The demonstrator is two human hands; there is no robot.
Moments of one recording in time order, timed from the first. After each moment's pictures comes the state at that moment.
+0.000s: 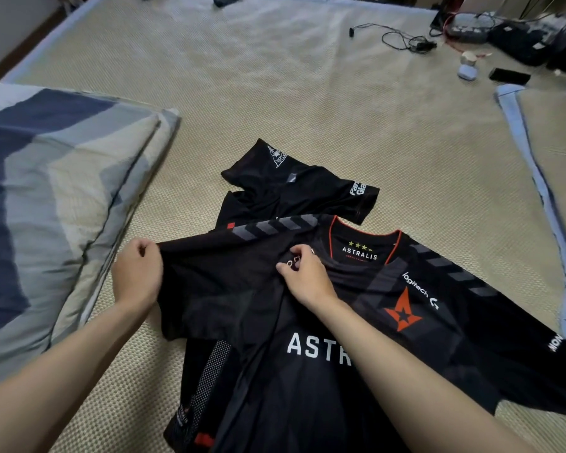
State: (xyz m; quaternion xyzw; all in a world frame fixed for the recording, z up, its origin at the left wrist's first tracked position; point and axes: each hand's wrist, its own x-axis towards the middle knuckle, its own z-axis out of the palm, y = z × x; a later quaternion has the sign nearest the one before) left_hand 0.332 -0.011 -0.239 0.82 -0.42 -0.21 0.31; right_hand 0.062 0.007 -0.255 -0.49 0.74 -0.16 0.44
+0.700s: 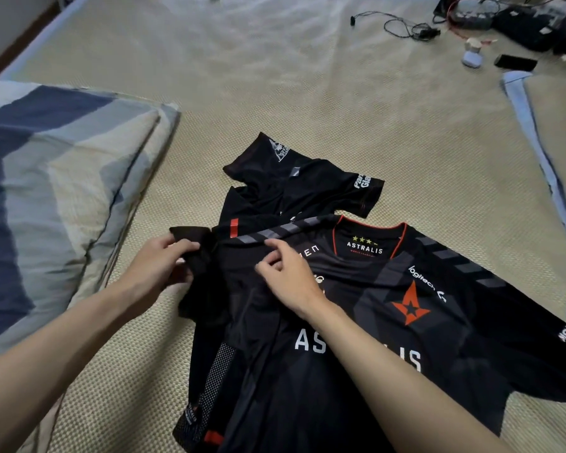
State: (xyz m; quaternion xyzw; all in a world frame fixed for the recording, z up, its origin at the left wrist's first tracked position) left_hand 0.321 -0.010 -0.203 0.67 -0.35 -0.58 0.30; right_hand 0.098 0.019 -0.228 -0.50 0.66 -0.23 0.51
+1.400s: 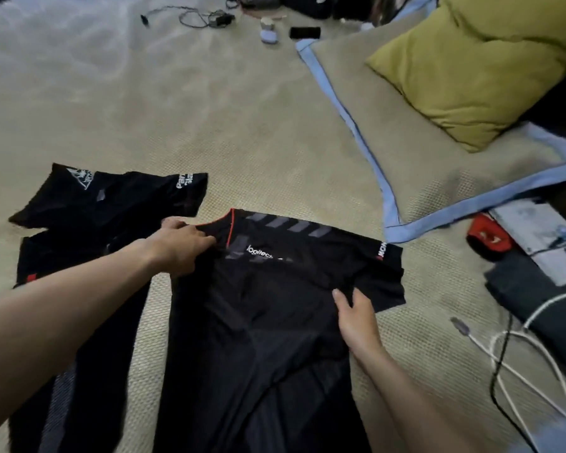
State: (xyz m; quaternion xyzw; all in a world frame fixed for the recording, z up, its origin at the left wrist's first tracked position) left_hand -0.004 -0.060 -0.224 0.23 -0.91 0.00 -0.35; right_hand -0.212 0.217 -0.268 -0.18 0.84 -0.38 0.34
